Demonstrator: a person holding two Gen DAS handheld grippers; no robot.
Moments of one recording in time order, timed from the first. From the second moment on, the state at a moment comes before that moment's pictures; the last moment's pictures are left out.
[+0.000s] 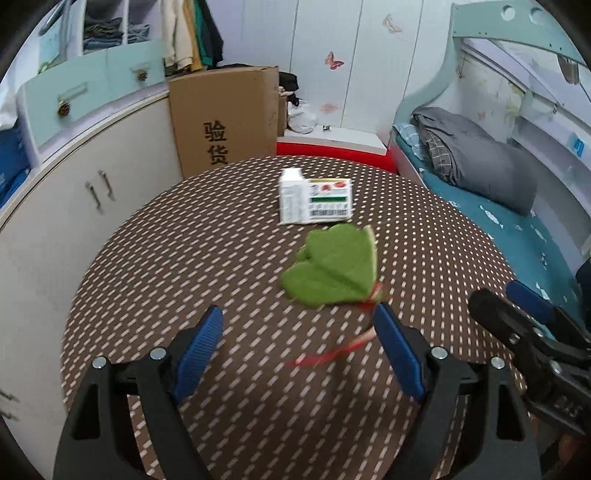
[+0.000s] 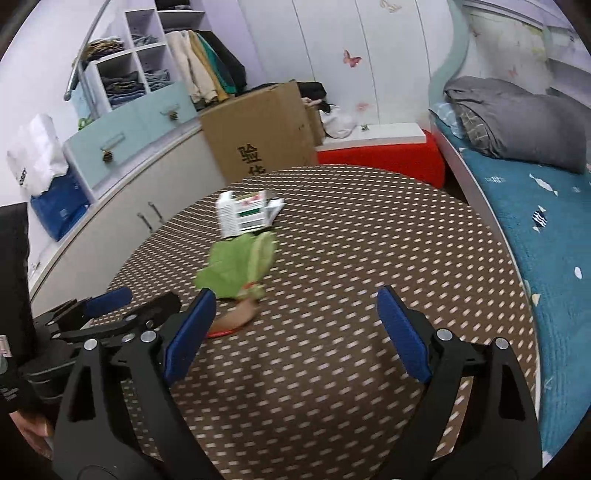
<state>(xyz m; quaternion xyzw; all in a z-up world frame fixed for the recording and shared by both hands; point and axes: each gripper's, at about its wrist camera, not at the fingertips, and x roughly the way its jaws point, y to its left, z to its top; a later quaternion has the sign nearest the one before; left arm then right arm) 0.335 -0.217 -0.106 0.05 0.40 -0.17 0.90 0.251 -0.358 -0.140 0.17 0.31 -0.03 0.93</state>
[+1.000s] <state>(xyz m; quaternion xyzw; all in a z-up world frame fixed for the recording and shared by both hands) 0.401 -0.154 -0.081 0.02 0.34 -0.09 0.94 0.374 -0.331 -0.152 0.10 0.36 0.04 0.93</state>
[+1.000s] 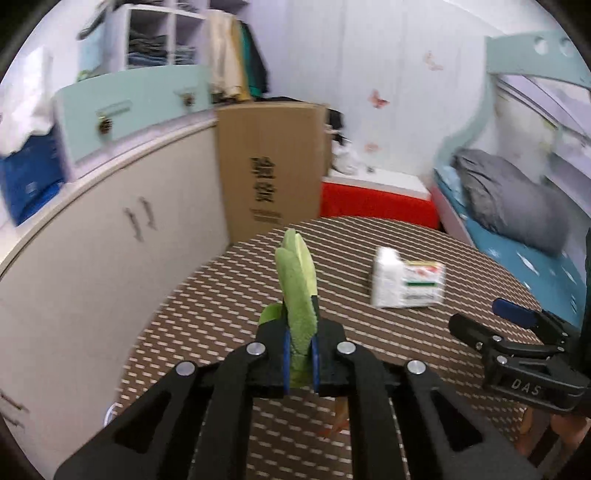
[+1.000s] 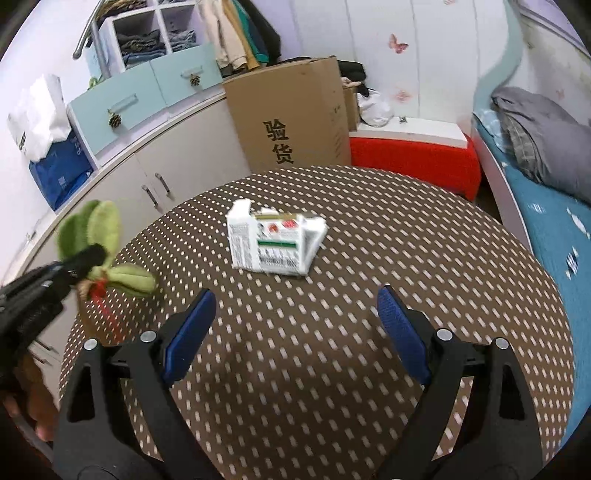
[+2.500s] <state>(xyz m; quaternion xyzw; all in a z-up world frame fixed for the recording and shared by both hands) 0.316 0.045 -0.105 -0.07 0.38 -0.03 0.92 0.303 -0.157 -0.142 0.04 0.37 0.16 0.92</state>
